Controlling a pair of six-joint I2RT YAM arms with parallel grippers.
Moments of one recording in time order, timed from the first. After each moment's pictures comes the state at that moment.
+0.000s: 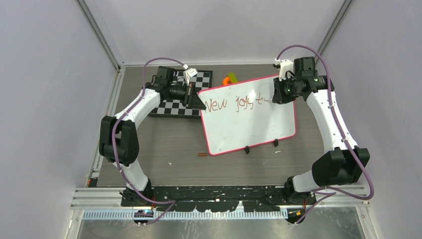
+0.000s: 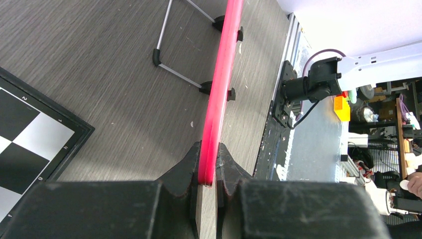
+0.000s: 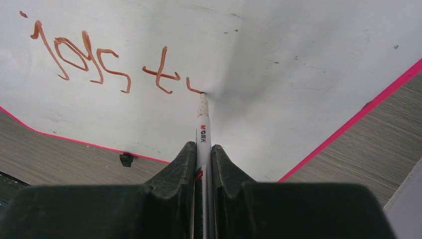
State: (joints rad) left arm -0.28 1.74 1.38 -0.46 1.07 -0.02; right arm 0.06 1.45 1.49 -0.95 -0.28 -0.24
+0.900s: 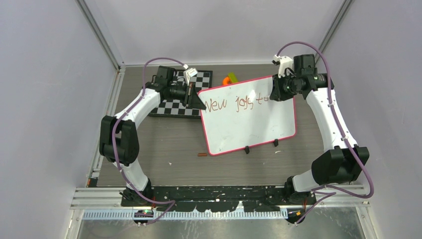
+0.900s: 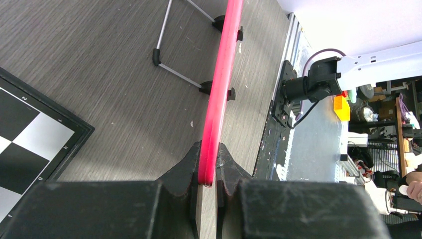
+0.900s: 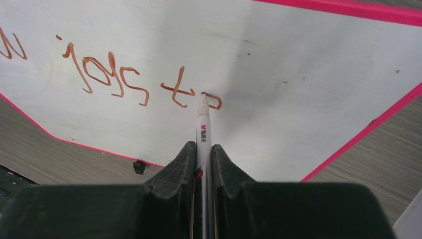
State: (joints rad) left arm -0.28 1.75 1.39 -0.47 1.07 -0.02; right arm 0.07 1.47 1.52 -0.94 -0.31 -0.21
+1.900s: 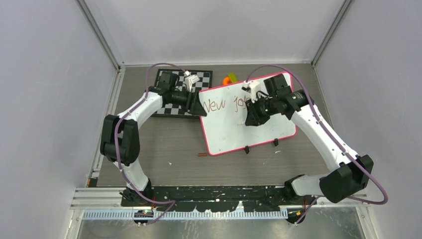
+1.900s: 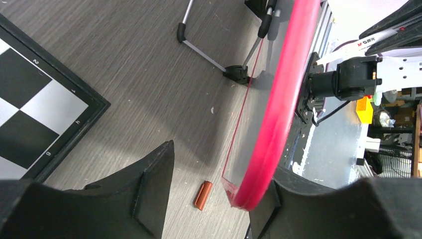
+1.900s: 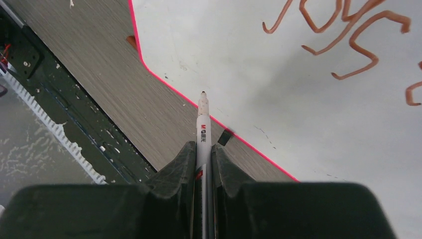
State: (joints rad) left arm -0.29 1.75 1.32 -0.47 0.96 0.00; right arm 0.39 1.33 1.33 -0.98 -0.44 -0.18
